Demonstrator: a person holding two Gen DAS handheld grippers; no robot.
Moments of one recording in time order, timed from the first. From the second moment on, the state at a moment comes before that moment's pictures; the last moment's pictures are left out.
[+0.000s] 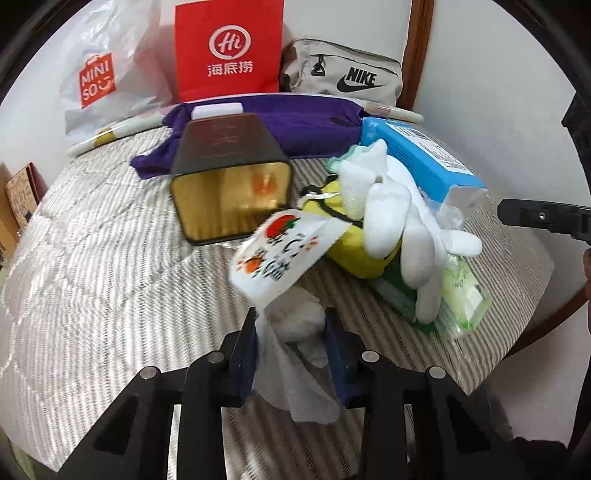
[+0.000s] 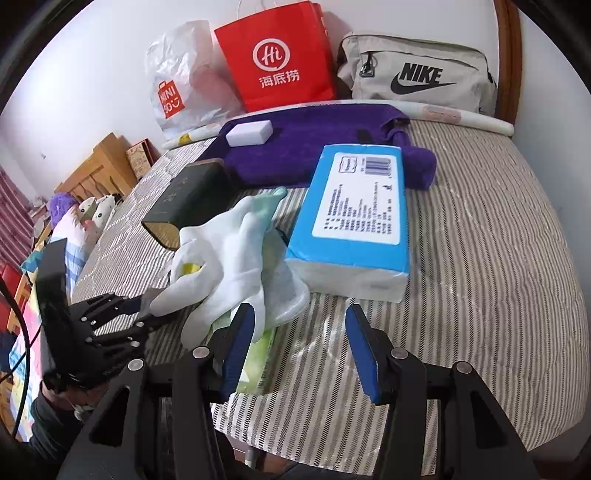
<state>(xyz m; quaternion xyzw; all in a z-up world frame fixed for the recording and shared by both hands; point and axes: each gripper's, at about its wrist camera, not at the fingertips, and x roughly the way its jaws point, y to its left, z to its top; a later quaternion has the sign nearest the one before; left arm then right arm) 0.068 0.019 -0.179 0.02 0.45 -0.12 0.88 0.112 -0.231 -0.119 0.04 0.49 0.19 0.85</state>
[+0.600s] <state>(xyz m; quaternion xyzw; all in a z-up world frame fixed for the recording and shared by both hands) 0.076 0.077 -0.184 -0.03 0.47 -0.06 0.88 0.119 -0.182 -0.129 0.02 0.49 0.25 0.83</state>
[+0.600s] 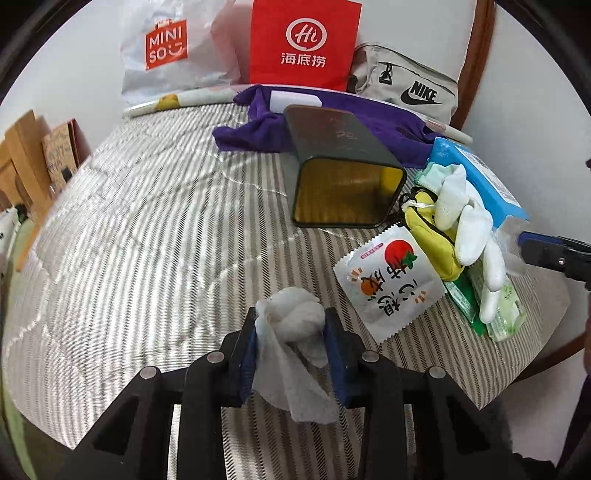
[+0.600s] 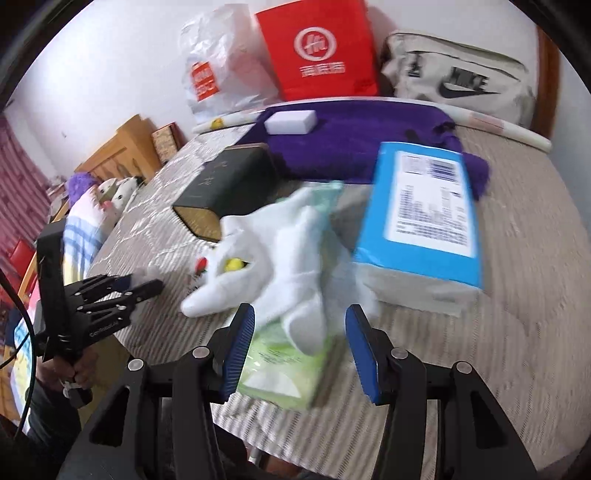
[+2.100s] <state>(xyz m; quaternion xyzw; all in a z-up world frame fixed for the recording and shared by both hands) 0.094 0.078 -0.177 -0.07 0.47 -0.05 0.88 0.072 -0.245 -0.081 0.05 0.42 0.23 0.88</state>
